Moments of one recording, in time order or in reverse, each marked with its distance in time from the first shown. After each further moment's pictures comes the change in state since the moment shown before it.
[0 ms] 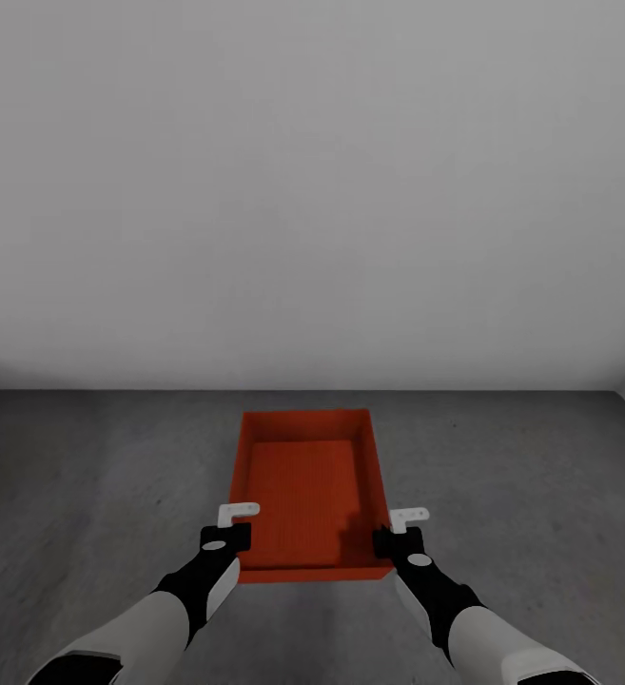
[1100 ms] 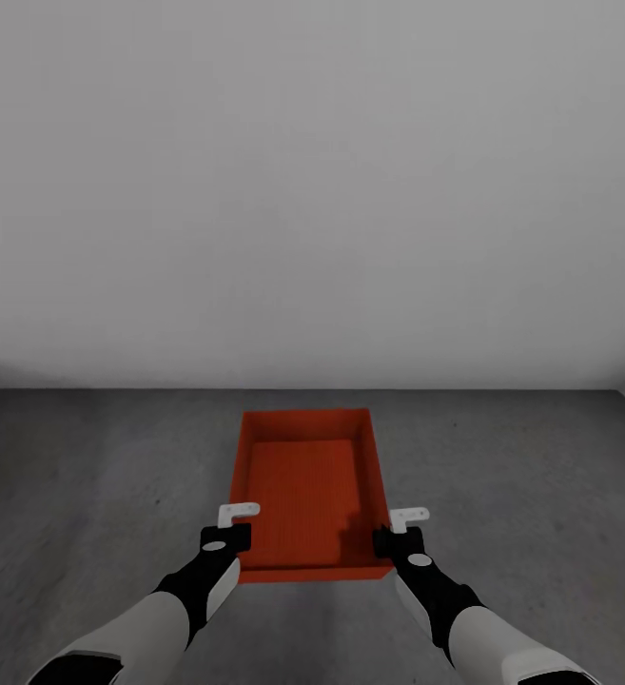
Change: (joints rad) left arm 0.000 -0.001 0.001 0.004 0.000 -0.007 0.000; right arm 0.000 -0.001 0.003 0.000 0.000 -0.003 0.000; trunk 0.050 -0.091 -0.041
